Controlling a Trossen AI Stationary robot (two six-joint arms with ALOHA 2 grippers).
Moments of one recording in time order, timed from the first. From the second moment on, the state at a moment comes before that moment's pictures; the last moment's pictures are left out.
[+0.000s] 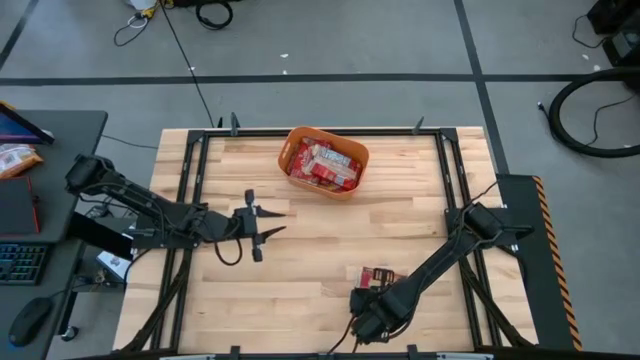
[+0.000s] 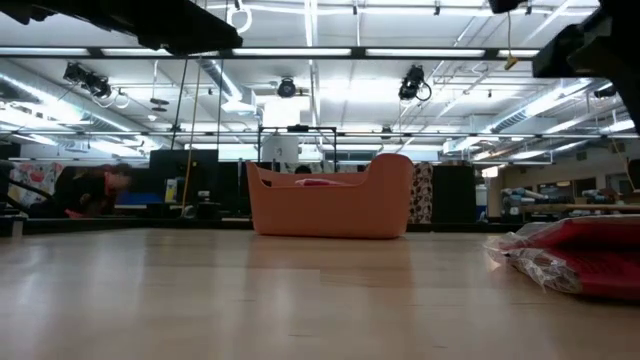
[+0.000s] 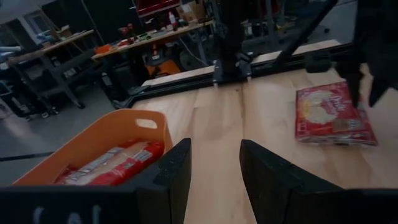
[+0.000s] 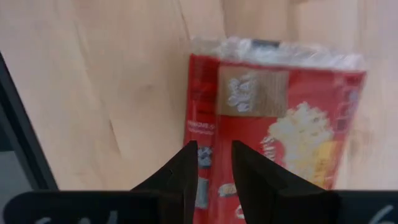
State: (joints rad) left arm -0.38 1.05 0.48 0.39 -0.61 0.15; right arm 0.68 2.07 1.61 -1.09 0.09 0.87
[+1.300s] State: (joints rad) left arm -0.29 1.05 0.48 0.38 -0.49 0.11; right arm 0.76 2.17 1.58 -1.28 0.19 0.93
